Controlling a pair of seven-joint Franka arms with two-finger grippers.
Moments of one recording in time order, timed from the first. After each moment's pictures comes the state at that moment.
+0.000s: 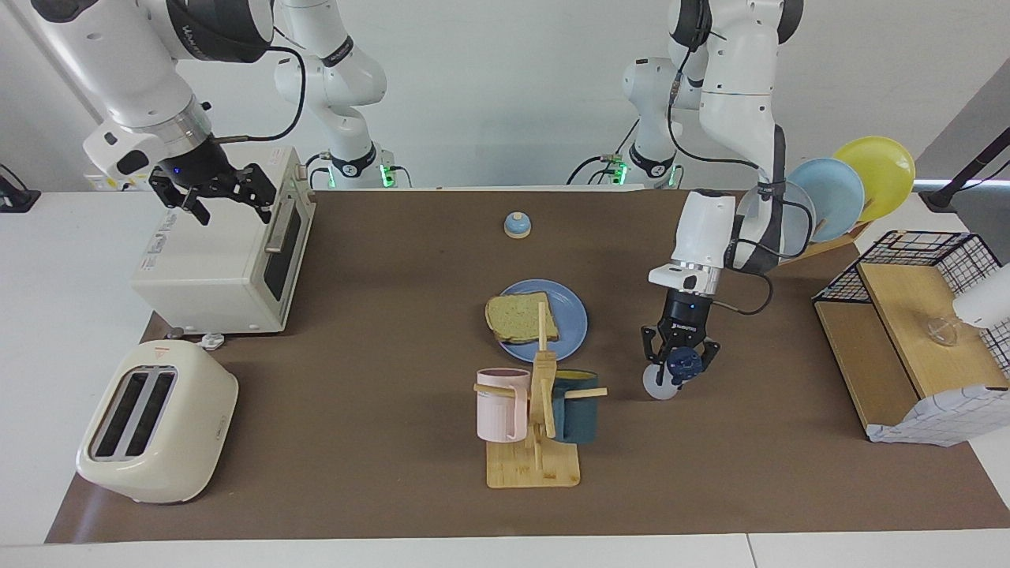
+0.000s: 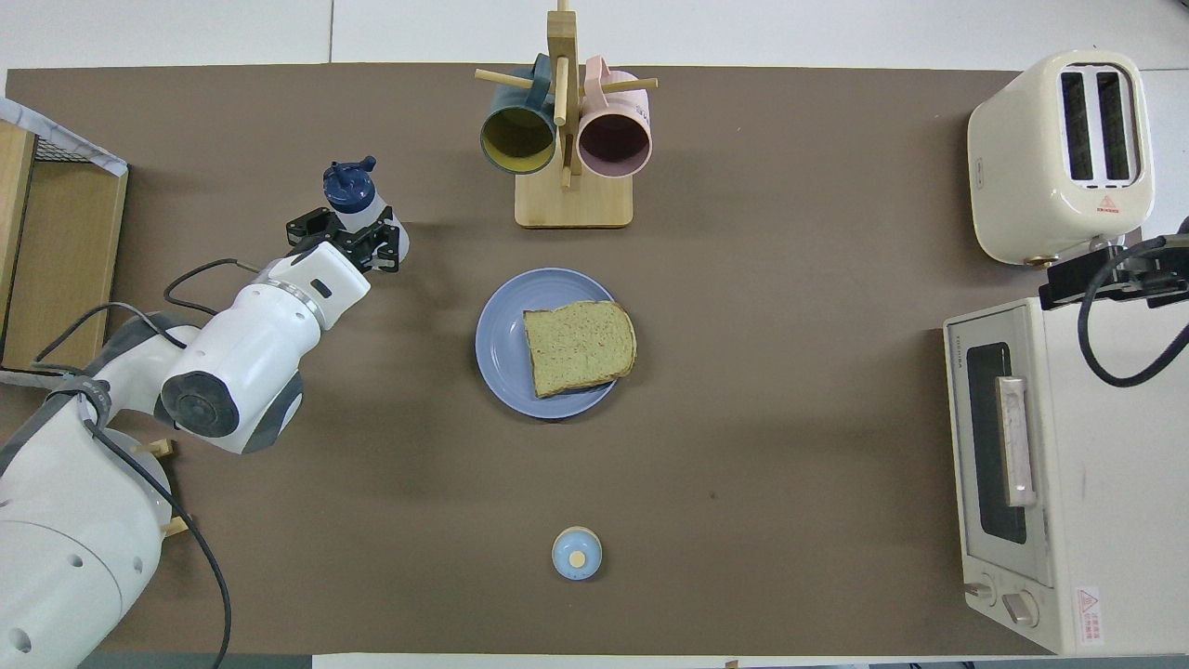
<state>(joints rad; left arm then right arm) -0.24 0.38 0.07 -2.23 0.47 3.49 -0.34 -0.03 -0.01 -0.02 -1.62 0.01 1.55 -0.05</state>
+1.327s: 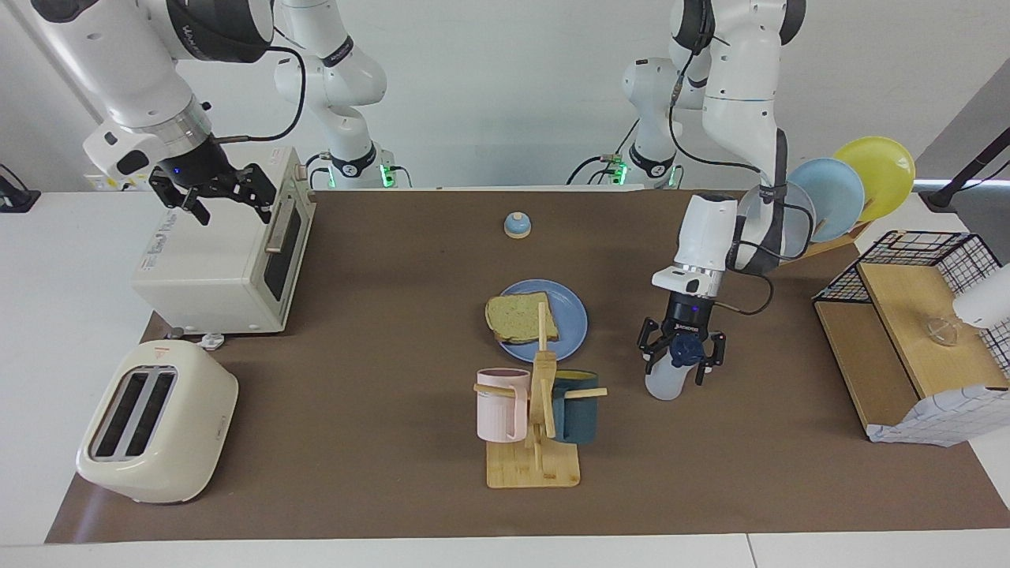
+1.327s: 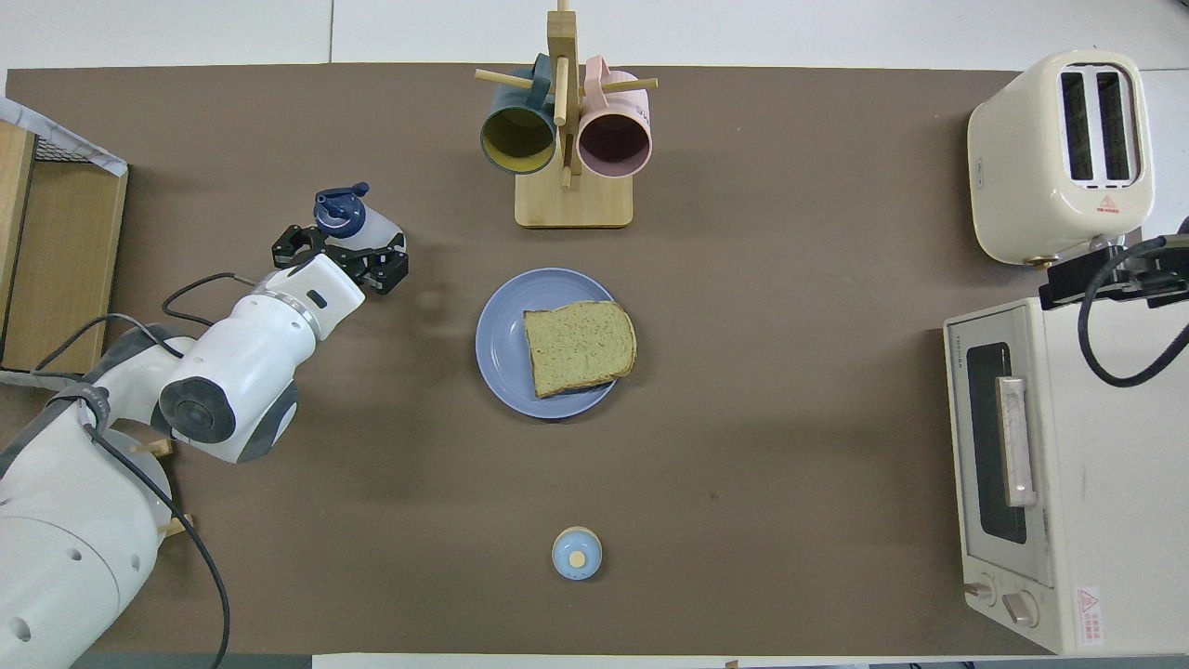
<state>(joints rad) -0.22 0.39 0.07 -2.27 0.48 3.49 -0.34 -0.03 -0.01 -0.02 -1.62 0.01 1.55 -0.05</state>
